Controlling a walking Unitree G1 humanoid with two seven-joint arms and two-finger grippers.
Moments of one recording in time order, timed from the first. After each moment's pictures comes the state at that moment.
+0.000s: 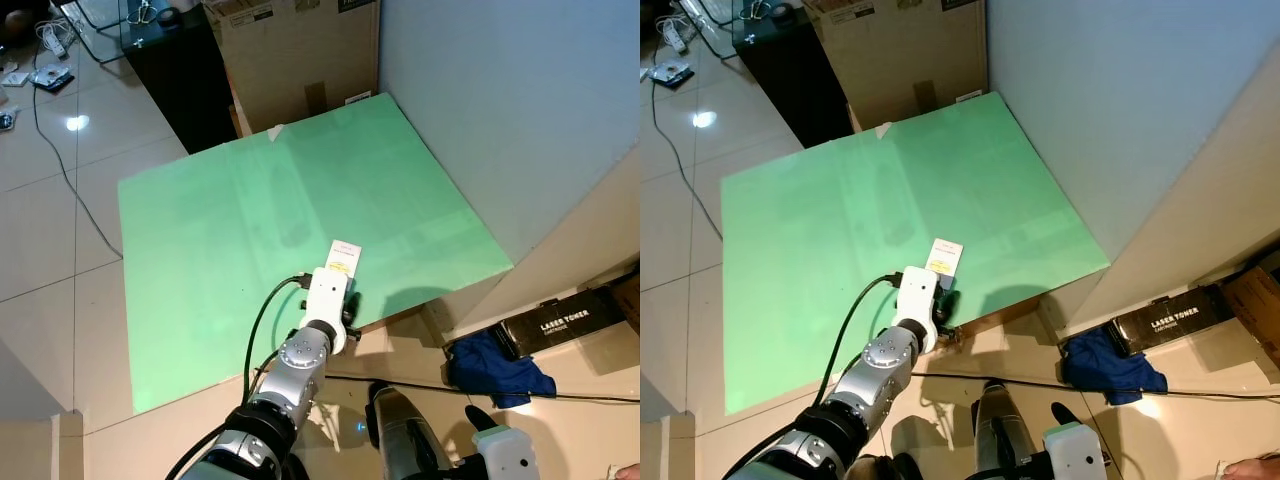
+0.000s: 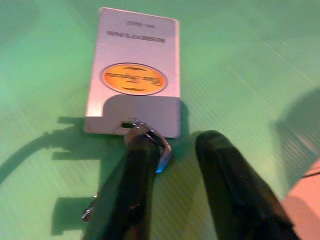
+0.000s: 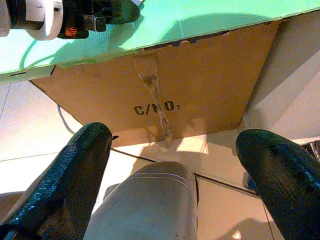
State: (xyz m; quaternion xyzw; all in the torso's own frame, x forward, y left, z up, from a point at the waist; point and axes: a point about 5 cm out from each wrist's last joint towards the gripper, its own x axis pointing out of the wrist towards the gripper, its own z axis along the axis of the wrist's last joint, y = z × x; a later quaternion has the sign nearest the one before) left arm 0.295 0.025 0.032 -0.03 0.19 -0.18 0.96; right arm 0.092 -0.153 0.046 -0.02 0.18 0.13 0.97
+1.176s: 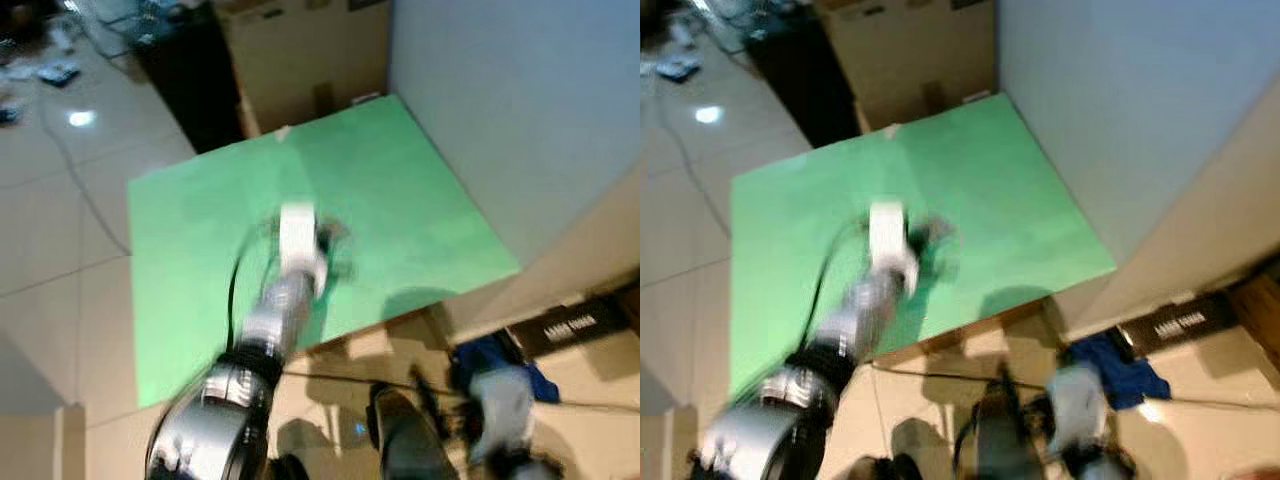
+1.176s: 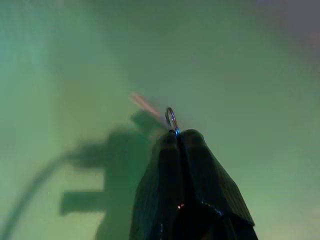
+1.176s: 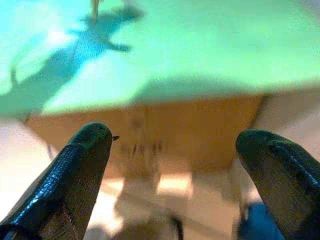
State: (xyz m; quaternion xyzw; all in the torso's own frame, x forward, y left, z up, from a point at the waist) left arm 0.362 0.046 0.119 -0.12 0.10 -0.13 0.98; right arm 0.163 -0.170 0.063 -0.05 0.09 0.12 0.99
